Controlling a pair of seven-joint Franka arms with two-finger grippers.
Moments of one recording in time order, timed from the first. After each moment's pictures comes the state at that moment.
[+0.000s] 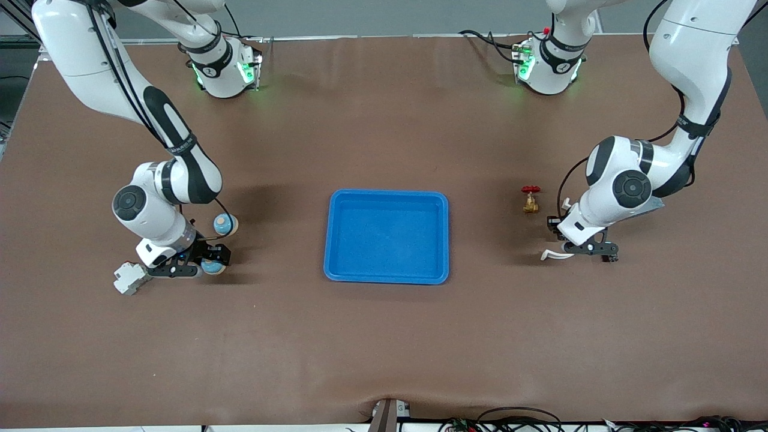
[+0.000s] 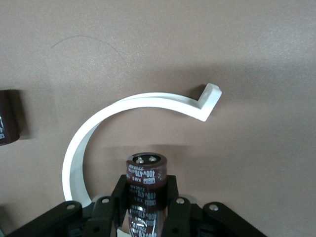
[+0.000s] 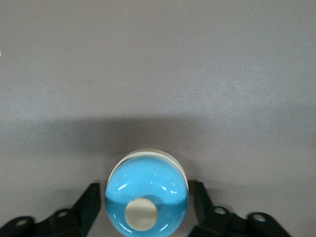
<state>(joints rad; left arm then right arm) 0.25 0.43 -0.36 -2.16 0.29 2.45 -0.26 0.01 0.55 0.05 -2.07 0.04 2.74 0.04</state>
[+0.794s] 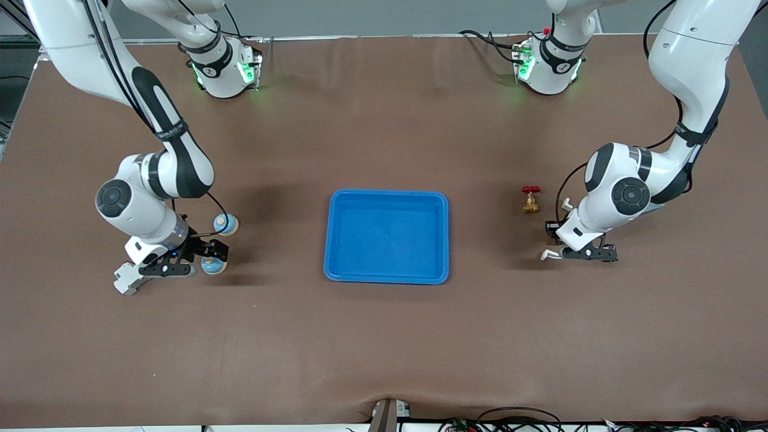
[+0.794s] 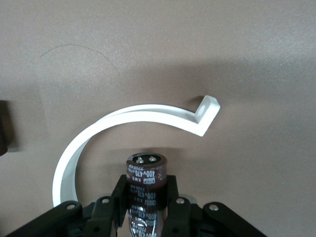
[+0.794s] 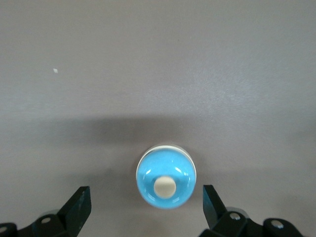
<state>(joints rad) 0.25 0.47 -0.36 -2.12 0.30 2.45 -0.26 0.01 0.42 0.07 -2.03 0.05 2.54 0.04</state>
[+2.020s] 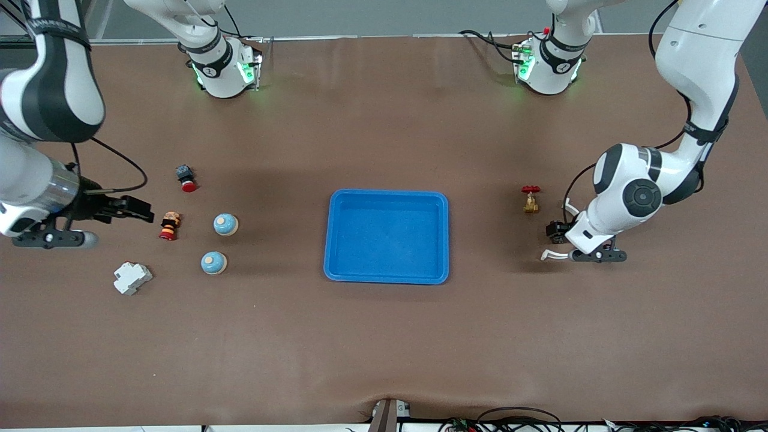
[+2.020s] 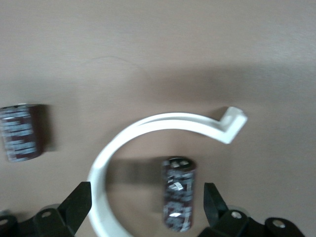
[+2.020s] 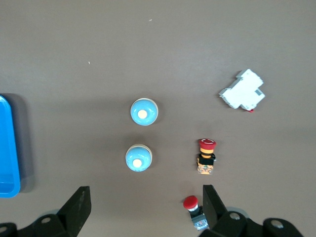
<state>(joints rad) 0.29 0.44 -0.36 -2.09 0.30 2.40 -0.25 -0.09 0.15 0.06 -1.72 0.05 1.82 -0.01</state>
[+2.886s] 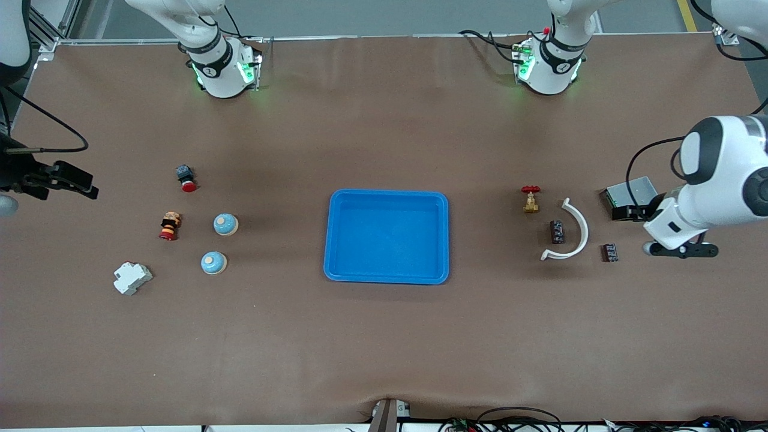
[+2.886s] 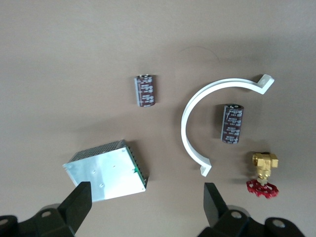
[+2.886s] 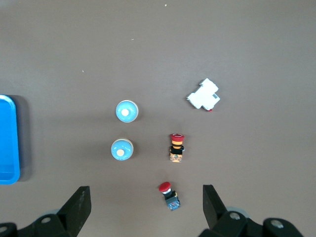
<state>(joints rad) 0.38 0.30 -0.36 -1.79 0.20 1.84 -0.02 -0.12 0.08 0.05 -1.56 0.00 1.65 -0.07</state>
